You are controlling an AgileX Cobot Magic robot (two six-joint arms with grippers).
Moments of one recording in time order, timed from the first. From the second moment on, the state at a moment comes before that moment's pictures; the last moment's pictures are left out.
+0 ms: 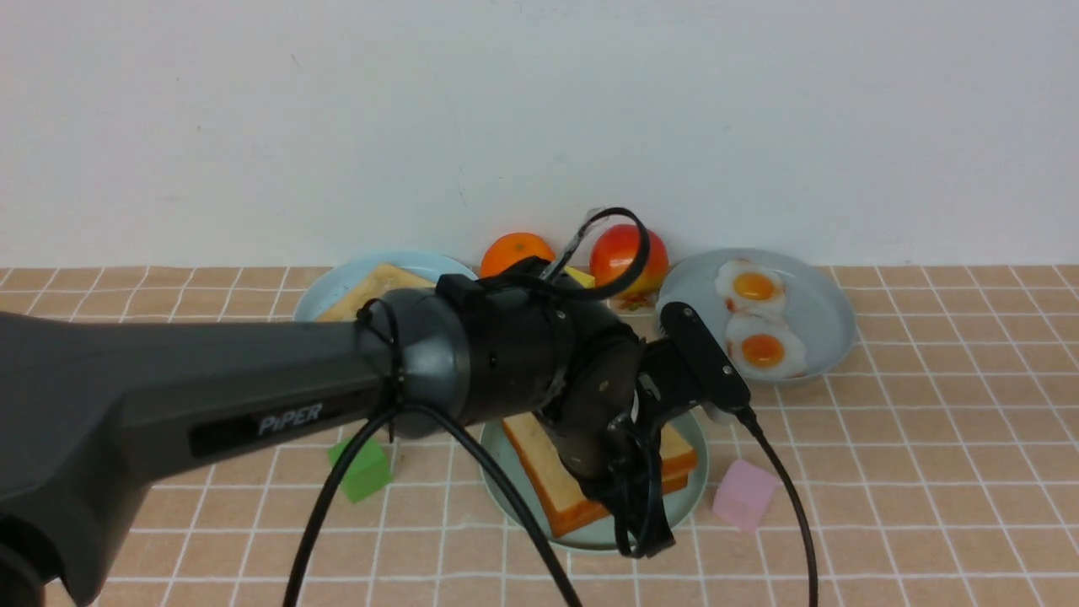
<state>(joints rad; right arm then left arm) 0.19 0.67 -1.07 0.37 1.23 -0.18 -0.80 1.97 -1.42 0.12 0.59 0.29</state>
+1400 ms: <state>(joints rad) 0.19 0.39 -1.03 0.24 1.26 0.06 -0.80 0.48 -0.40 -0.10 0.01 -0.07</state>
